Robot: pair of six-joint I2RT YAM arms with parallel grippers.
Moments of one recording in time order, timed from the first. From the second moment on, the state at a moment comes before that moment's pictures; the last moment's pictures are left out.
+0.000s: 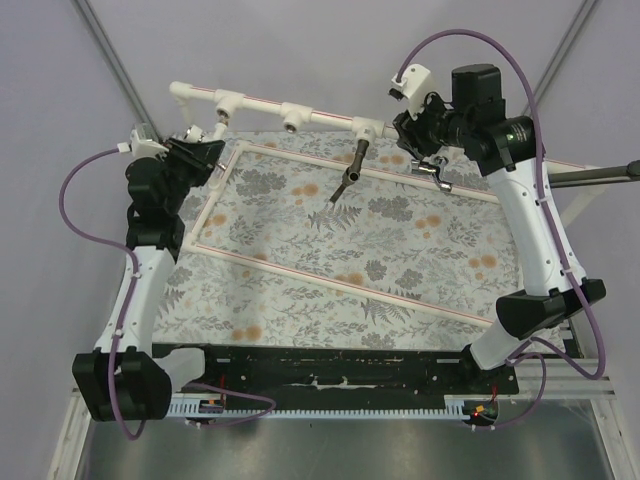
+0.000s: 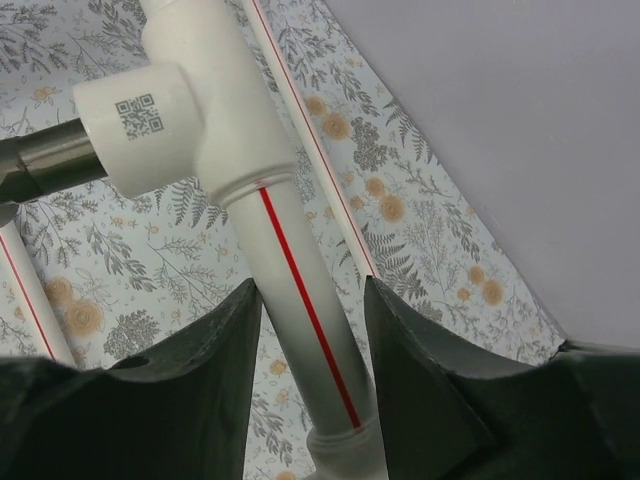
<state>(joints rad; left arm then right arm) 0.04 1.14 1.02 0.12 0.25 -0.93 0.32 1.63 2.11 -0.99 -0.28 -0.54</state>
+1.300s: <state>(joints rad) 0.12 1.15 0.82 0.58 0.40 -1.57 0.31 1.59 2.02 -0.93 -0.34 -0.69</state>
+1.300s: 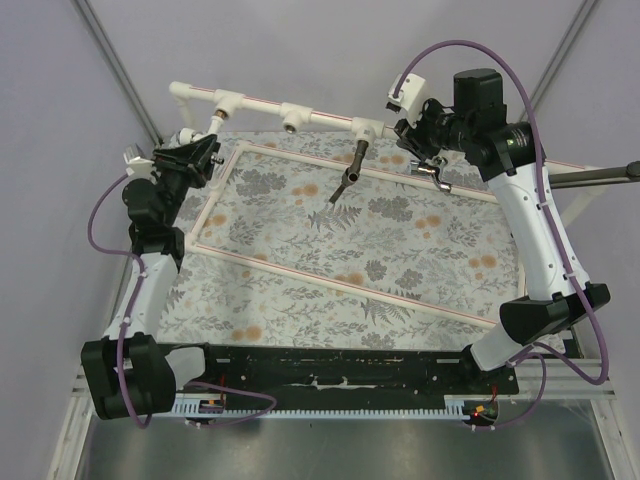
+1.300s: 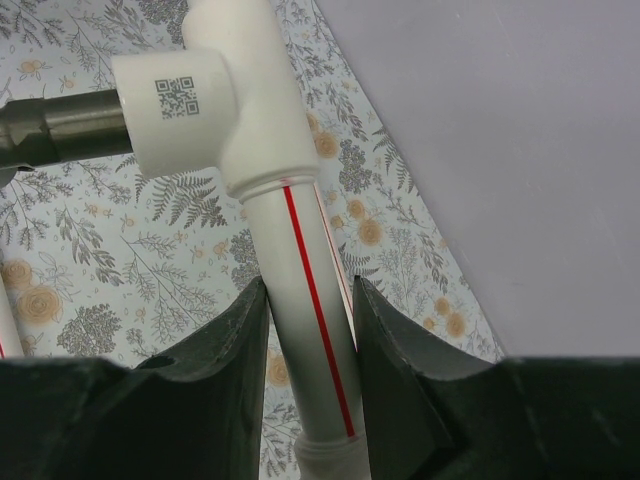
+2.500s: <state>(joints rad) 0.10 1.15 0.85 0.48 0.31 -1.69 0.31 1.58 1.99 -0.90 -0.34 -0.70</state>
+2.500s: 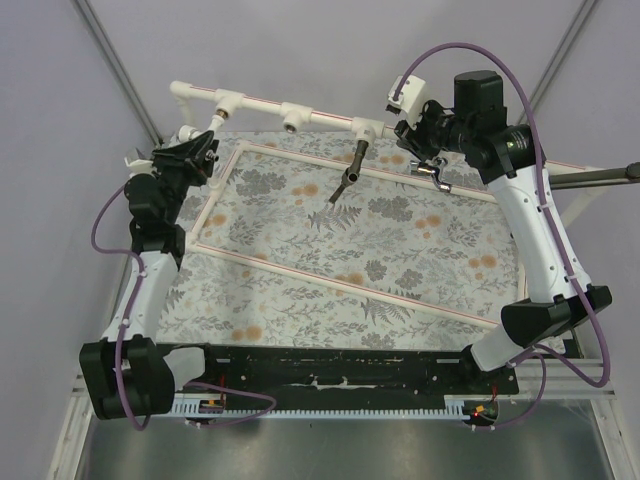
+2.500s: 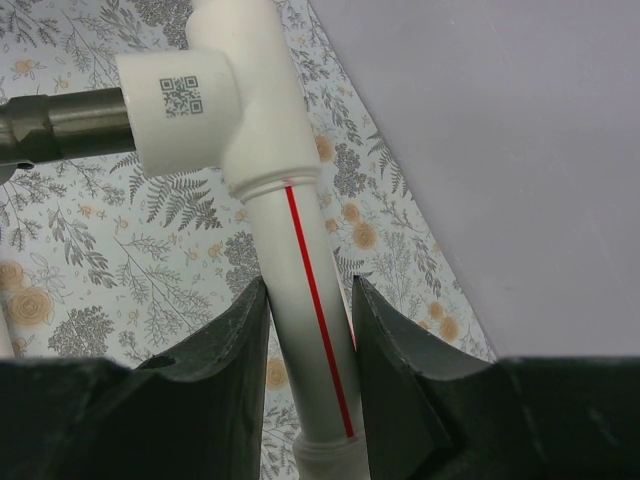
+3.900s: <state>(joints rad) 0.08 1.13 0.89 0.37 0.27 -1.67 0.31 1.58 1.99 -0.90 -0.35 -0.70</state>
